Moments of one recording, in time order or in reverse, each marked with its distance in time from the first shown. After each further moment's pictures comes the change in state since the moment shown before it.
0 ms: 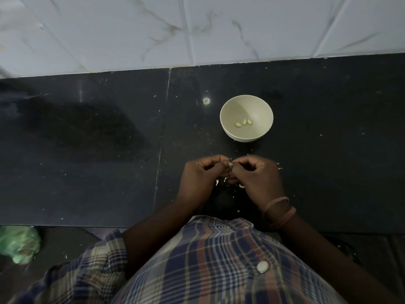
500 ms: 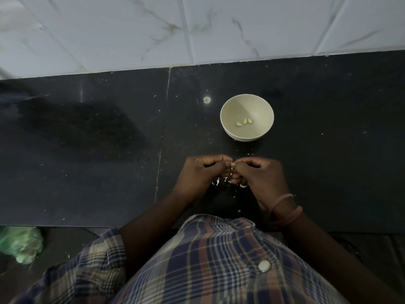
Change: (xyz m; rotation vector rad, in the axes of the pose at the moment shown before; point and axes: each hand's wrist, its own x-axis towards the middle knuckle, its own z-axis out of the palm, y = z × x) left_hand 0.013 -0.001 -0.011 -0.022 -0.139 -0.007; right_hand 0.002 -0.003 0.000 0.170 0.034 0.152
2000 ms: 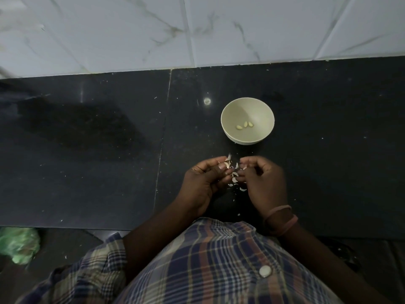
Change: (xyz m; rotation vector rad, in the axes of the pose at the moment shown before) left_hand -0.004 -0.006 0.015 -0.544 0.135 -0.244; right_hand 0.011 0.024 -0.006 -0.208 0.130 -0.200
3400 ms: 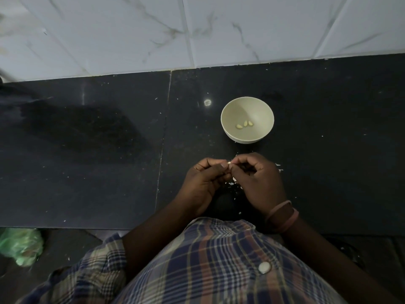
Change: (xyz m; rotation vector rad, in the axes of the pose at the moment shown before) left_hand -0.004 0.003 -0.002 0.018 -0.087 0.025; right_hand -0.005 -0.014 -0.003 -0.077 -0.146 -0.278
